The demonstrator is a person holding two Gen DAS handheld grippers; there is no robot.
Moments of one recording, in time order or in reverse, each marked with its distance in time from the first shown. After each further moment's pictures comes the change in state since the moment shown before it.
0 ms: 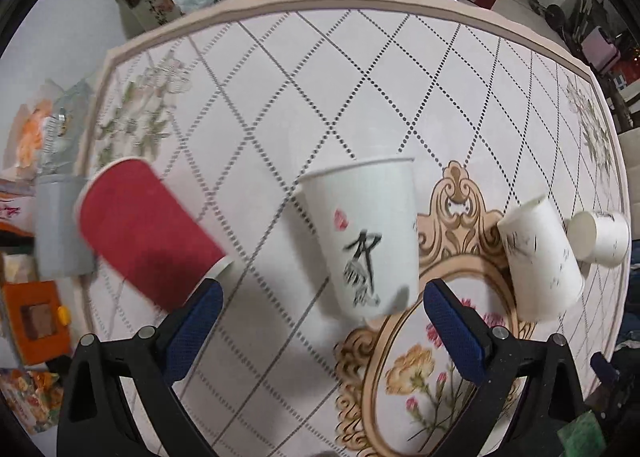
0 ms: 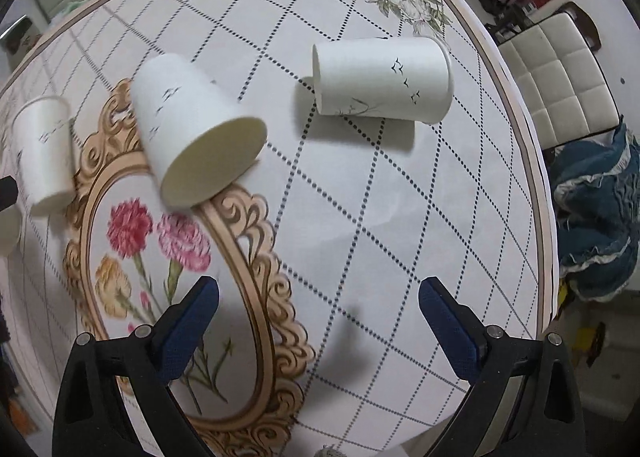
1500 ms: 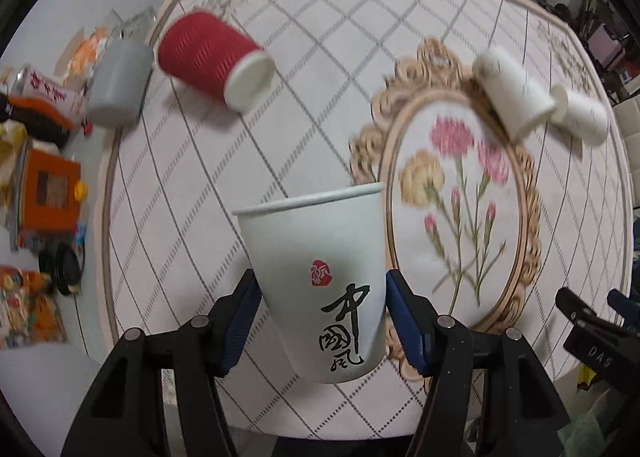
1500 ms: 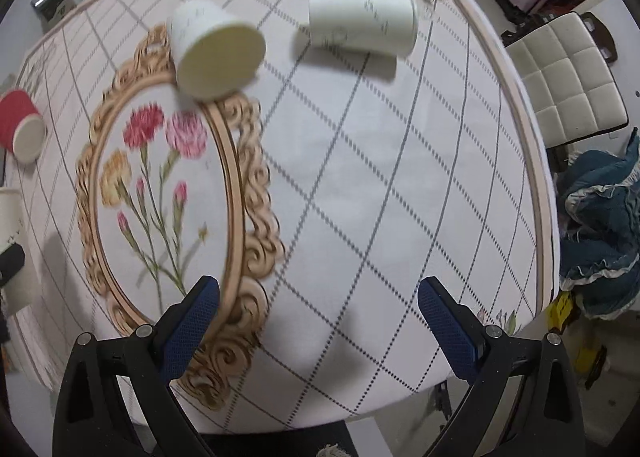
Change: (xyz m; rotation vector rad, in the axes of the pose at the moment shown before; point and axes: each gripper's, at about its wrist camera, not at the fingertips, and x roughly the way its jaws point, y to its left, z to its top) left arm -0.038 -0.013 -0.177 -0.045 -0.006 0.069; right arm -0.010 -0.038 -0.096 -0.126 -0.005 0.068
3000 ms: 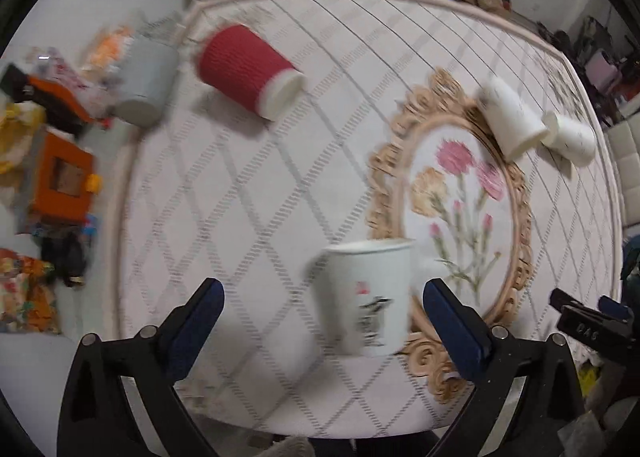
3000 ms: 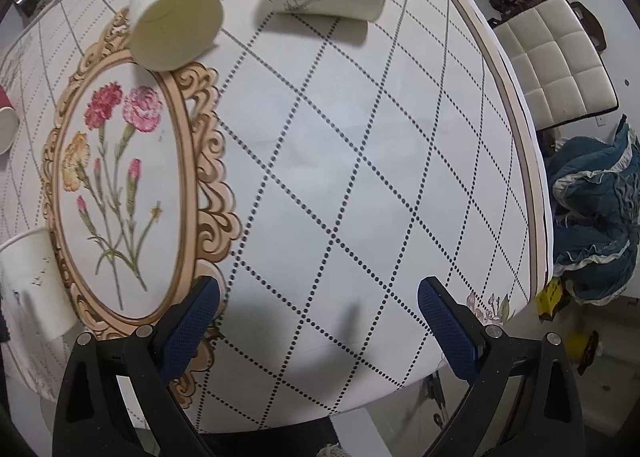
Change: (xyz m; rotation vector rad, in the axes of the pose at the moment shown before) left arm -0.041 0.055 -0.009 -0.062 -0.113 -0.004; right arm 0.009 -0.013 -0.006 0.033 0.013 -0.060
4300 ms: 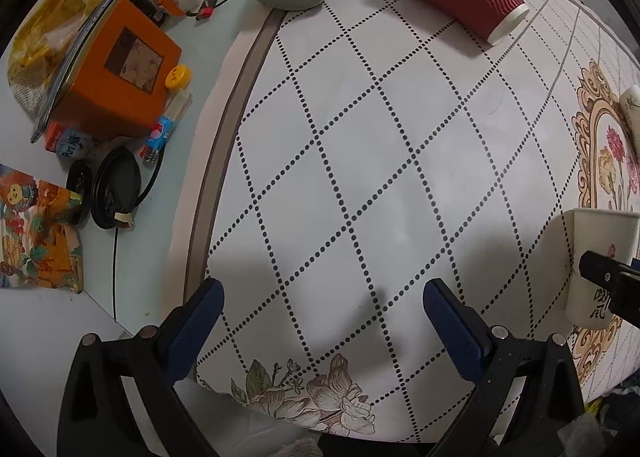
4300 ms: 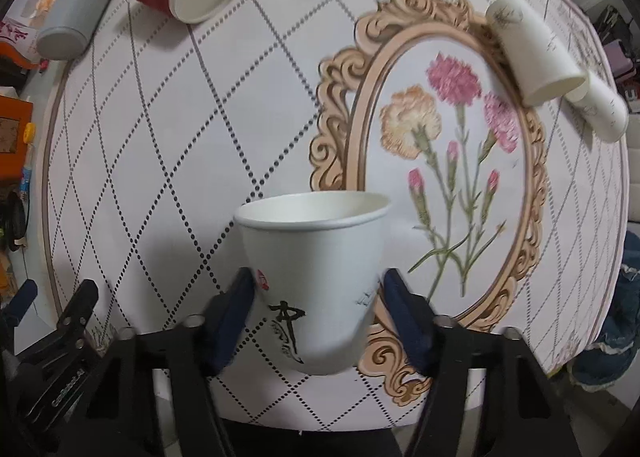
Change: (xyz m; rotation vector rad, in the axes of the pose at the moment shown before) left arm 0.082 0.133 -0.055 -0.139 0.136 0.123; right arm -0.020 0.236 -0.026 -0.310 0.075 0.146
